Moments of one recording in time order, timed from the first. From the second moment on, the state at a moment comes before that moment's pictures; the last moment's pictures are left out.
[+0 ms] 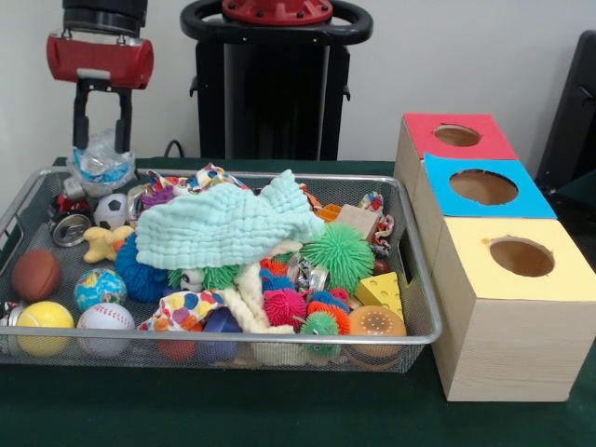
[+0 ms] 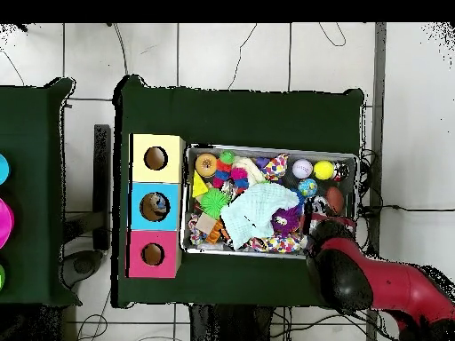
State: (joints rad) arm -0.96 -0.92 0.42 2.02 -0.60 0.11 1.79
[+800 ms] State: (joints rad) arm -0.84 -1.02 0.42 2.10 -0.43 0.12 1.79
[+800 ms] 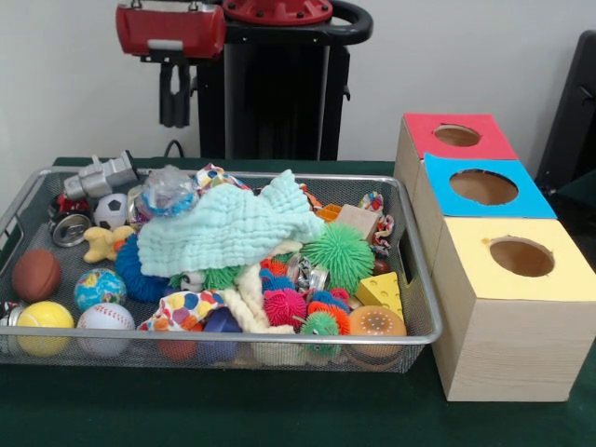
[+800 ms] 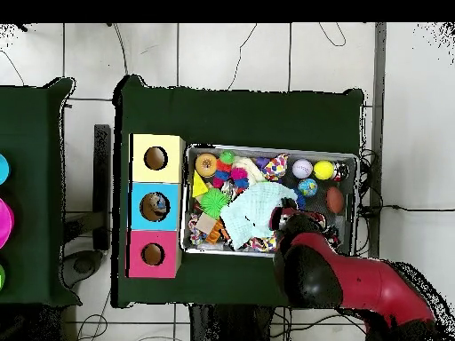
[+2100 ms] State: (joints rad) arm -0.70 -1.05 0.29 2.14 -0.33 0.12 1.79
